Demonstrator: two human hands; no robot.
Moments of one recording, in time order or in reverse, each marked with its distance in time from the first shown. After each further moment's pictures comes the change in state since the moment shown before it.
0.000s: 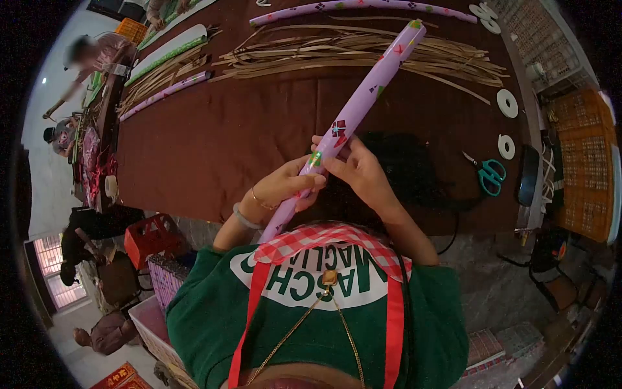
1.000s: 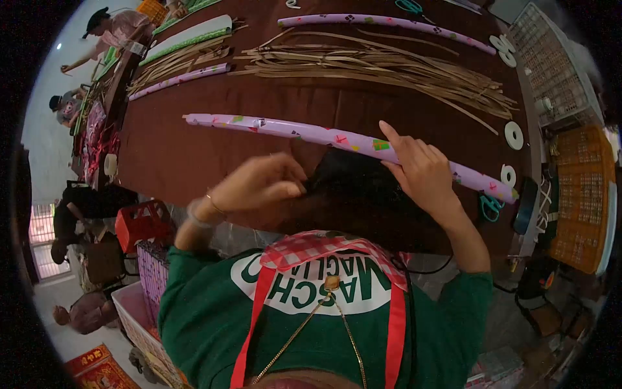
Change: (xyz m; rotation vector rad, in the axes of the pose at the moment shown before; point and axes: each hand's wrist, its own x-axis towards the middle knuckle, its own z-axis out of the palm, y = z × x) left_hand -0.062 0.046 -0.016 0.892 0.132 0.188; right_hand 0.004 -0.072 -0.040 -1.774 -0.069 -0.572
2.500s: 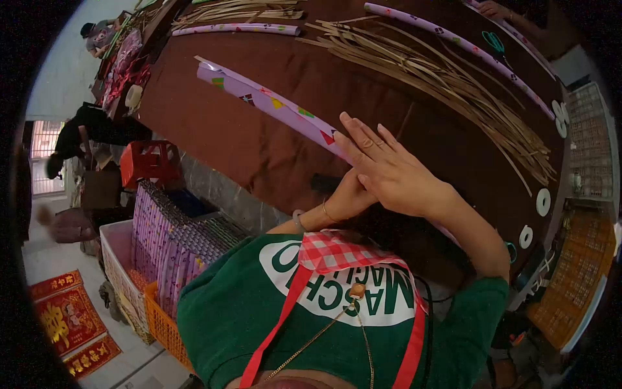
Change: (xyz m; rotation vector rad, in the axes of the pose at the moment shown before) left_hand 0.066 -0.053 0.104 -0.597 0.701 0.285; right_hand 0.093 -0.062 0.027 0.417 -0.552 -0.434
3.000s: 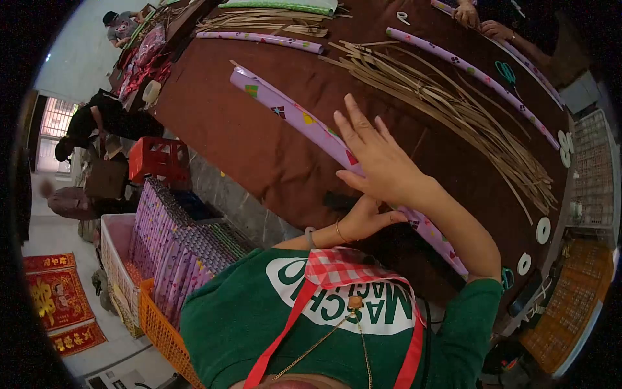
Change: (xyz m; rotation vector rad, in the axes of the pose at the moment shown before) left_hand -0.001 0.012 0.011 -0.092 -0.065 0.018; right_hand 0.050 0.007 -0.002 0.007 0.165 -0.021
